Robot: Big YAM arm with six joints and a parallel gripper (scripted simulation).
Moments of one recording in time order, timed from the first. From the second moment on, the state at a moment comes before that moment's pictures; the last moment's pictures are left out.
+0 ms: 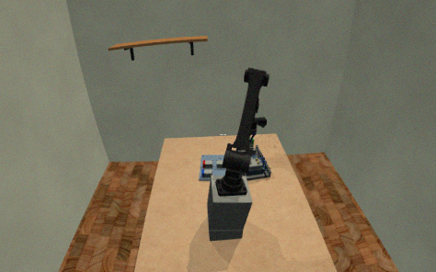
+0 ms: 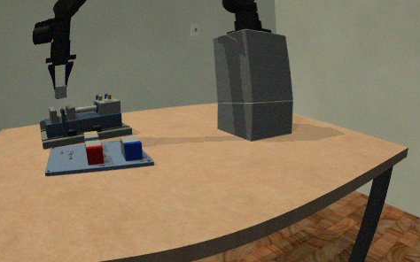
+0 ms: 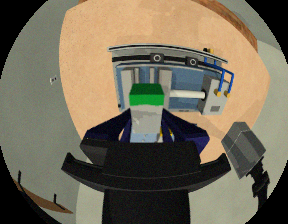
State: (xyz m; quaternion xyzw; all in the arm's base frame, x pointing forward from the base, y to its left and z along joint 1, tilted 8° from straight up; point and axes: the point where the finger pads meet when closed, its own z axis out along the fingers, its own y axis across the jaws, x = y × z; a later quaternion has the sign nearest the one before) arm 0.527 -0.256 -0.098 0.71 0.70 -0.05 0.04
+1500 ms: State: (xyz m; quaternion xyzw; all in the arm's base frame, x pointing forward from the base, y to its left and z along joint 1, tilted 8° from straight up) arm 0.527 -0.256 -0.098 0.71 0.70 -0.05 0.04
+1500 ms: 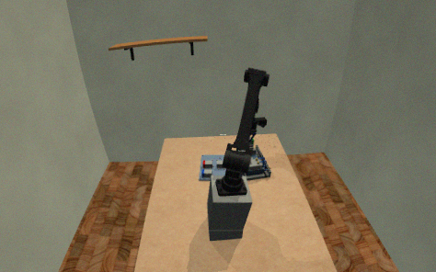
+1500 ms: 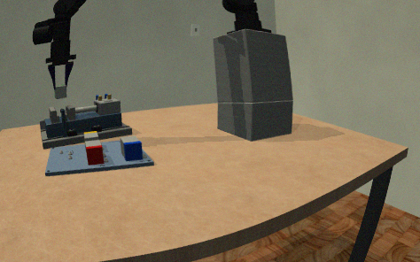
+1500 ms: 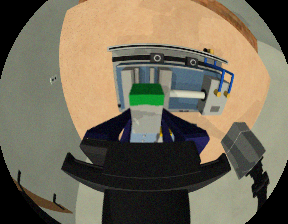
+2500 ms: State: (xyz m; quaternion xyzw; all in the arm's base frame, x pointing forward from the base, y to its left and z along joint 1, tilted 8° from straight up) arm 0.527 -0.256 -0.098 0.71 0.70 -0.05 0.04
